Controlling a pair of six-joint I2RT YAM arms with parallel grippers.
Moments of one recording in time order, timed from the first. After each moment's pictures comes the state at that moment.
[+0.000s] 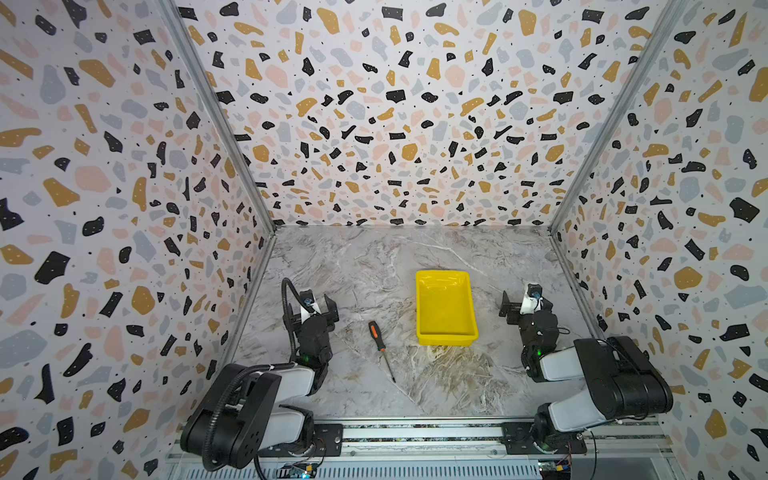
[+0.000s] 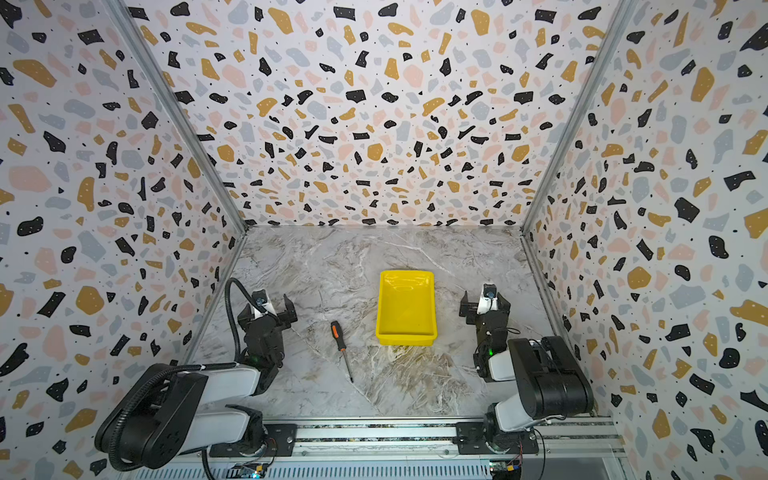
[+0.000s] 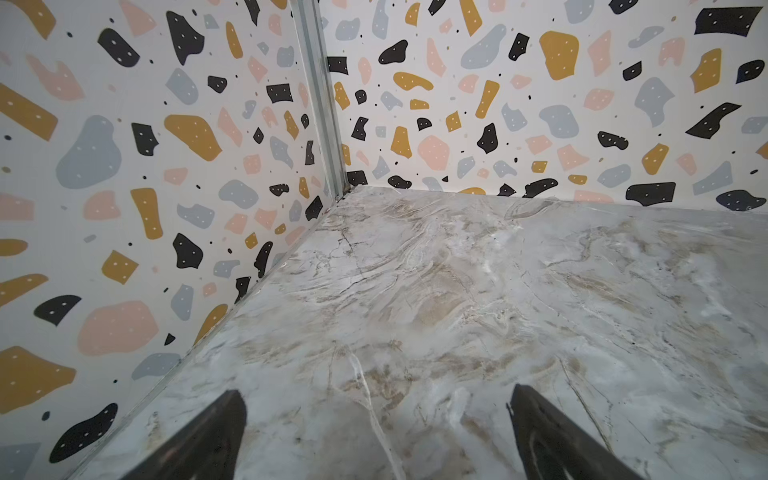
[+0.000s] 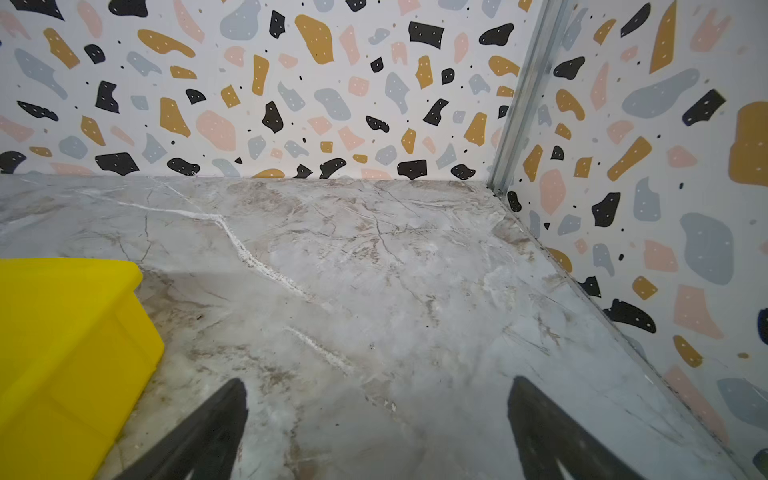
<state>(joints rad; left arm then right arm) -0.25 1.31 0.15 0.97 -0.61 -0.03 0.10 1.50 0.19 1.16 0.18 -0.04</state>
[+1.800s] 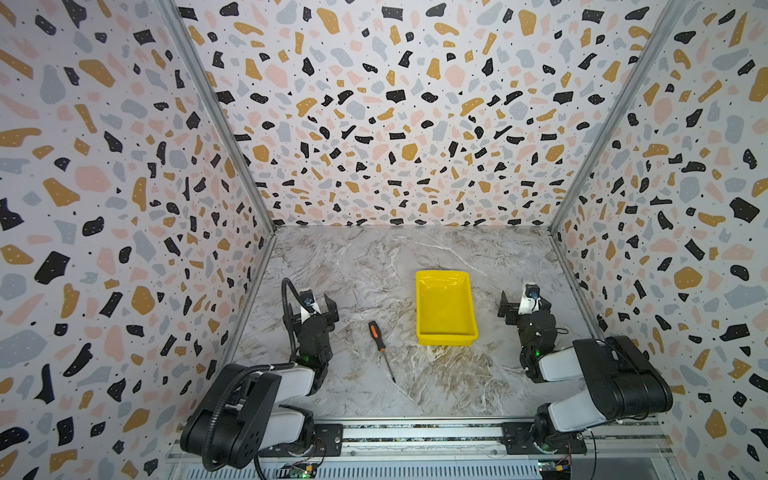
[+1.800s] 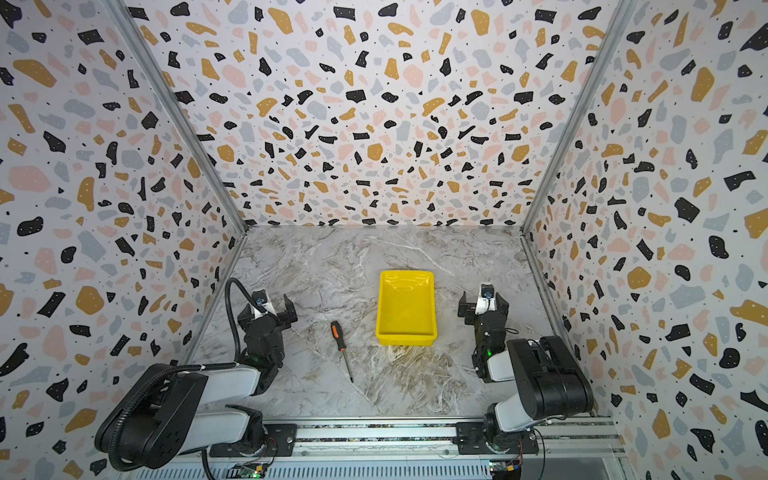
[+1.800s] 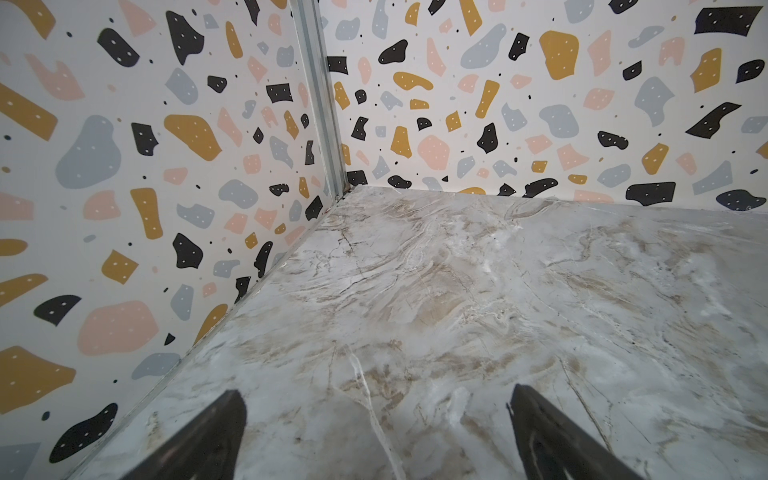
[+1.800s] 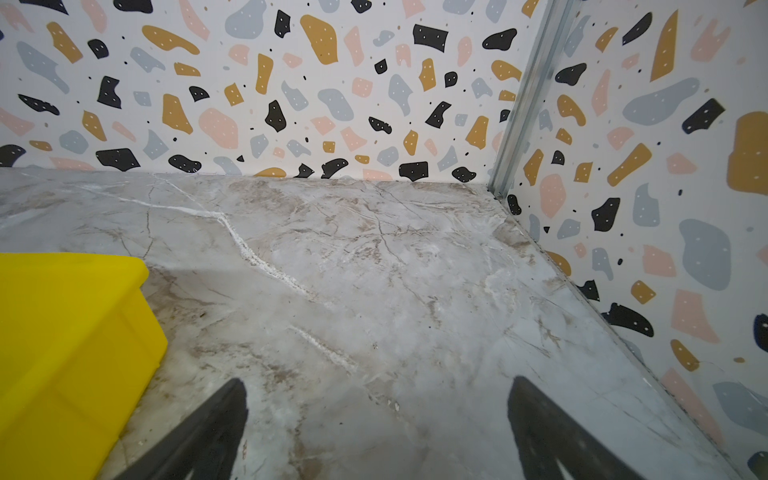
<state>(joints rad) -0.25 1.31 0.15 0.97 -0.61 -0.03 0.12 1.50 0.19 1.16 0.21 -0.05</state>
